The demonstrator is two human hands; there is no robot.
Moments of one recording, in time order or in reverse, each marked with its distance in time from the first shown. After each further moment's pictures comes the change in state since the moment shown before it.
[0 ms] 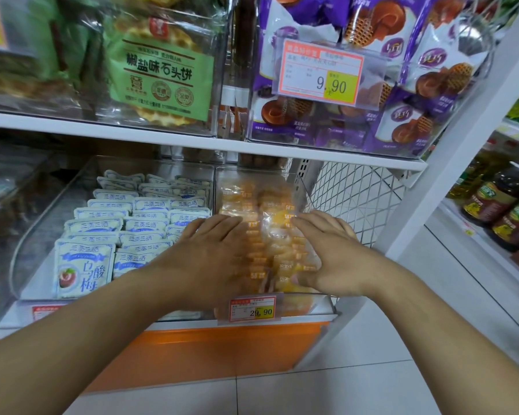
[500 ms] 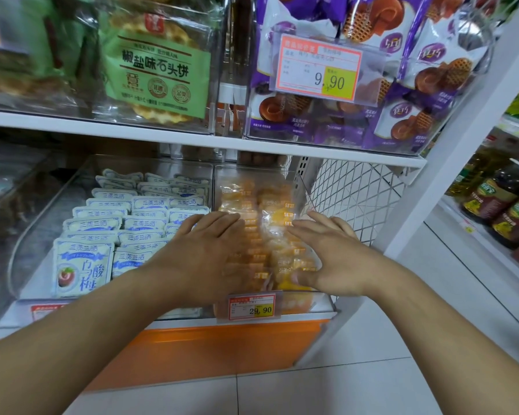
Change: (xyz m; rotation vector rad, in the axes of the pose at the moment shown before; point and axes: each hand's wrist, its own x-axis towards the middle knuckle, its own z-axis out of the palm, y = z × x) left_hand -0.004 0.003 -0.003 0.003 0.055 -0.035; right_hand -0.001 0.004 0.003 -0.001 -0.025 -0.013
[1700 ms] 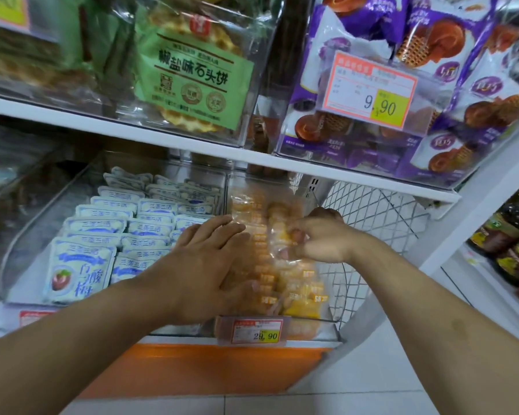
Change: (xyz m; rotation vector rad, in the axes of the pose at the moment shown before) left_hand 0.001 -0.023 0.013 -0.097 0.104 0.040; right_hand 0.098 0.006 -0.025 -0.123 -0.126 0.064
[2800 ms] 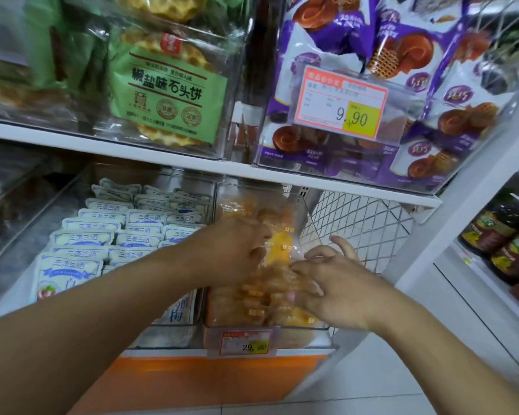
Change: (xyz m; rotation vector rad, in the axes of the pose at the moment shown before) left_hand 0.068 0.025 -0.024 -0.208 -0.061 0.064; right_hand -0.081 0.001 0.029 -0.106 0.132 -0.152
